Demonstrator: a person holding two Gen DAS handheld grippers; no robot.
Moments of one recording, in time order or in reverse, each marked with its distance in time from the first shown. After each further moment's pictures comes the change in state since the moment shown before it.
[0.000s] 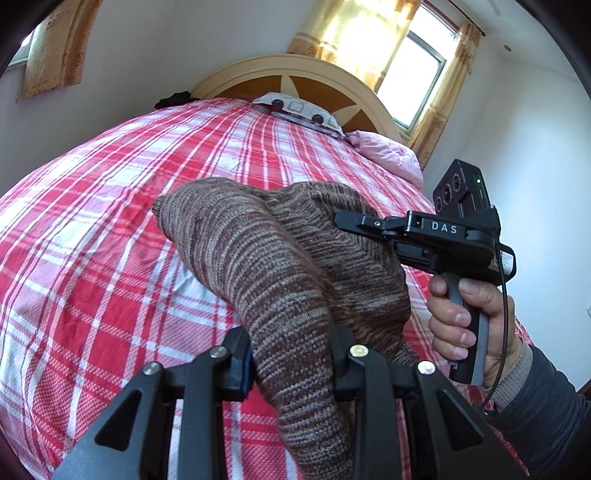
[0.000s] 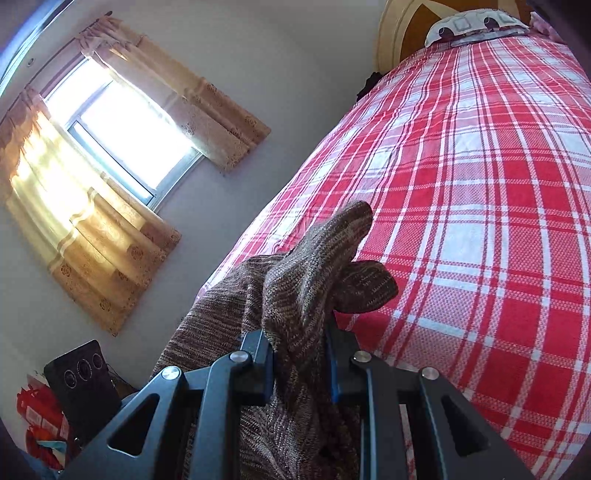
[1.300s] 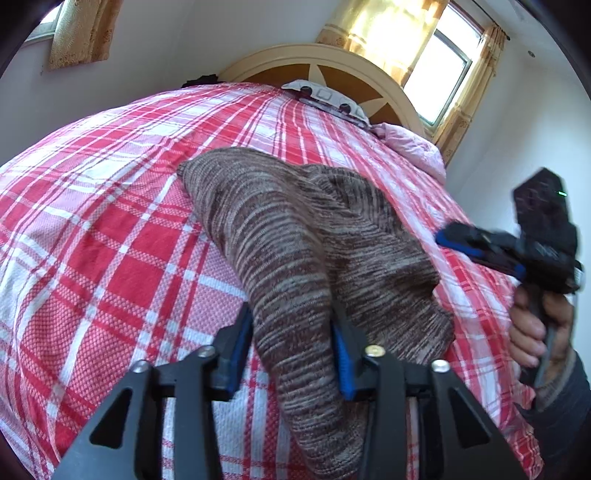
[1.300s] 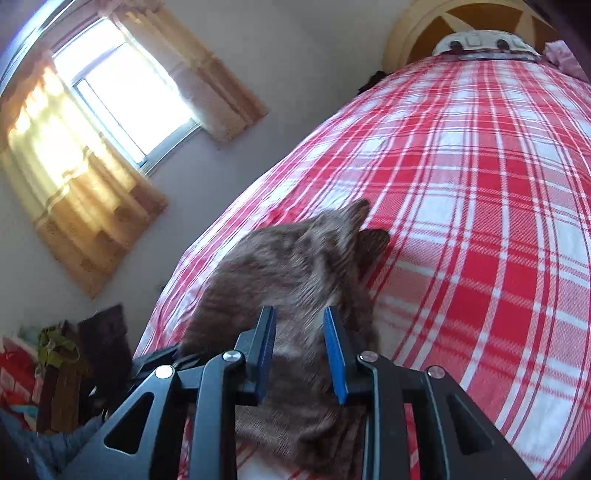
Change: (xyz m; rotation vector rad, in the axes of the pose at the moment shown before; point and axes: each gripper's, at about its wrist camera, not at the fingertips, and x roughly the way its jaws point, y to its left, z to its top) left arm 0.002 0.026 -0.049 -0.056 0.030 0.077; right arm -0.041 0.032 -0.059 -0.137 0.078 -0.089
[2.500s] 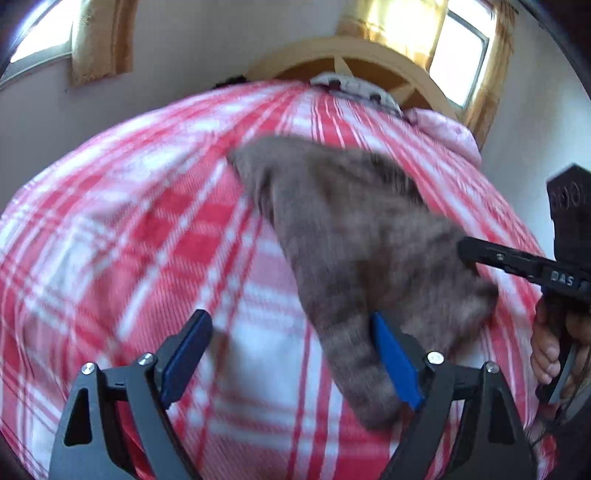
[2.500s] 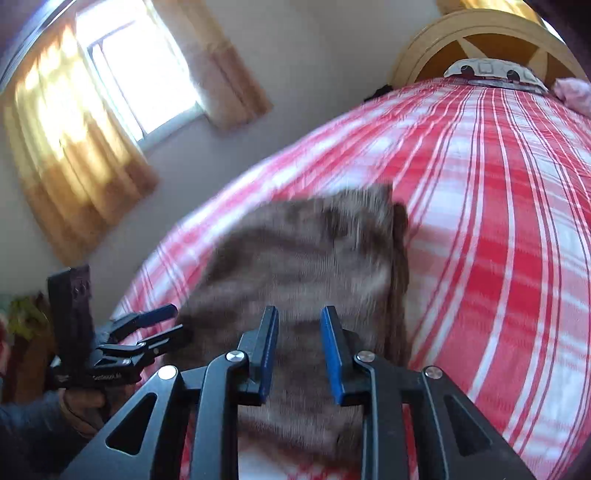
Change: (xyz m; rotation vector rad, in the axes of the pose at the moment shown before) left arm -0.001 0.010 -0.020 0.044 0.026 0.179; right arm 0.025 0.024 -0.046 -0.109 -0.011 -0.130
